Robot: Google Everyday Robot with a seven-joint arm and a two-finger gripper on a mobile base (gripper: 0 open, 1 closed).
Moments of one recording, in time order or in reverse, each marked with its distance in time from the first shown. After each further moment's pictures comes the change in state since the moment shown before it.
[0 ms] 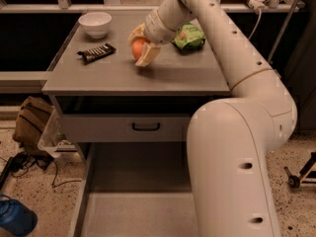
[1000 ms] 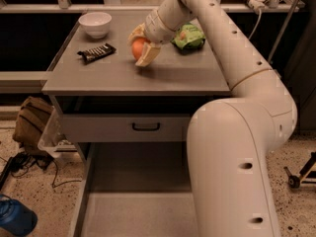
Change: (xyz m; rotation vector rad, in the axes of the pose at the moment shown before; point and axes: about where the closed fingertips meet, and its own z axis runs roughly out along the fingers) arm 0.000 0.000 0.000 0.000 0.000 0.000
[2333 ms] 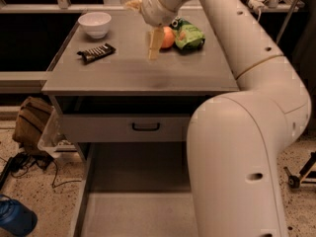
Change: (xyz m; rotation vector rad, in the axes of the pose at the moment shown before) arm -0.031 -0.014 -0.040 0.023 0.079 -0.042
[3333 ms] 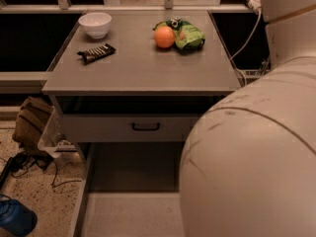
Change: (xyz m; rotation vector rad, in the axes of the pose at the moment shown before) arm -0.161 -0.054 -0.224 0.247 0.308 -0.194
